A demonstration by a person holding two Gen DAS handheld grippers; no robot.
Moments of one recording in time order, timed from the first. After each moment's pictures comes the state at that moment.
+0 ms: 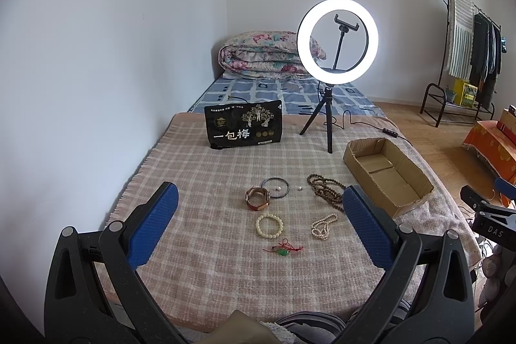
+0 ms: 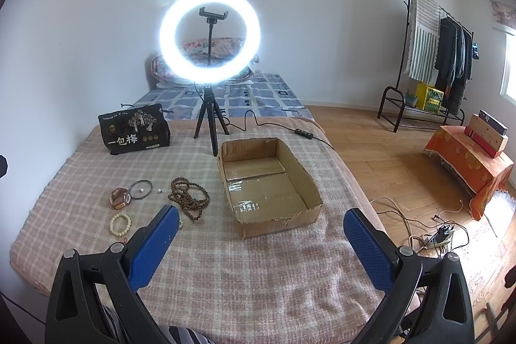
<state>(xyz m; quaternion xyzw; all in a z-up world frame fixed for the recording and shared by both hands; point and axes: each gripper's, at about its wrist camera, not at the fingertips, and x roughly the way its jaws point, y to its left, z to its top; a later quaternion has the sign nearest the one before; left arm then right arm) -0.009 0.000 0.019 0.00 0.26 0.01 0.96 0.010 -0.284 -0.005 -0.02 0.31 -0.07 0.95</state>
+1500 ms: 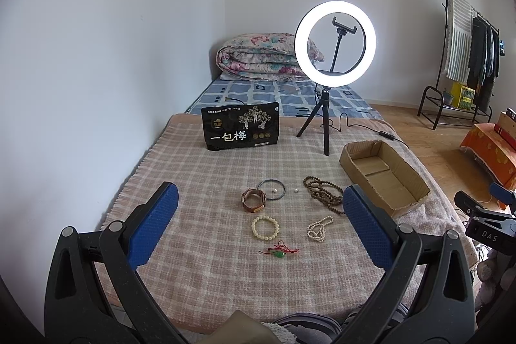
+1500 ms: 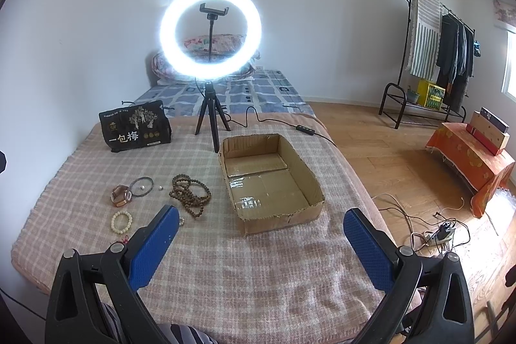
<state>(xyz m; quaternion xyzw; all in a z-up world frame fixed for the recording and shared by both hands) -0.011 -0.002 0.032 -0.01 0.26 0.01 0.97 0.010 -0.283 -0.012 -0.01 0.31 -0.06 0.95</state>
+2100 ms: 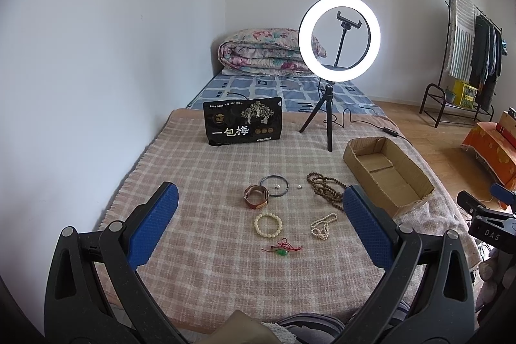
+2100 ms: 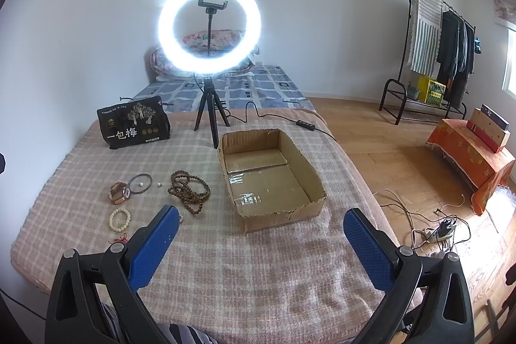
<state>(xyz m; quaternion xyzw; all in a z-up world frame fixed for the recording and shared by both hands) -0.009 -0.006 0.033 -0.01 0.27 0.01 0.96 0.017 -0.283 -0.018 -0.01 0.33 -0.06 0.94</state>
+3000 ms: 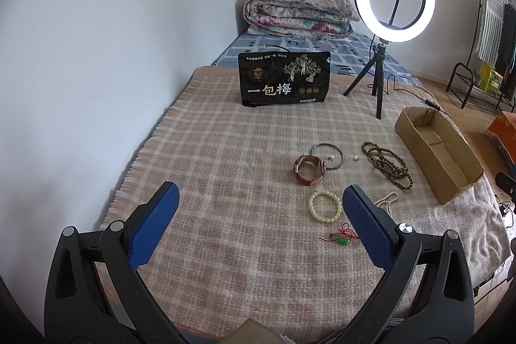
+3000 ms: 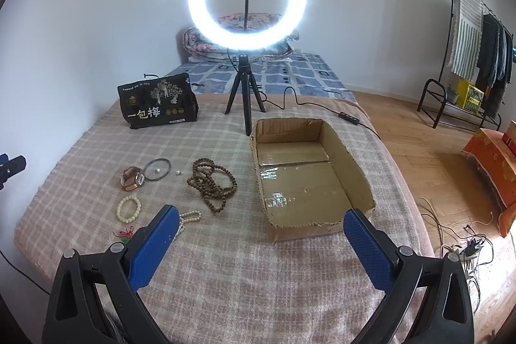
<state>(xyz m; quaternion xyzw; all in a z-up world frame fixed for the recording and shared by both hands) 0.065 0.069 -0.059 -0.02 0.35 0.05 0.93 0.085 -0.272 -0.061 -0.03 0.36 0.03 0.93</state>
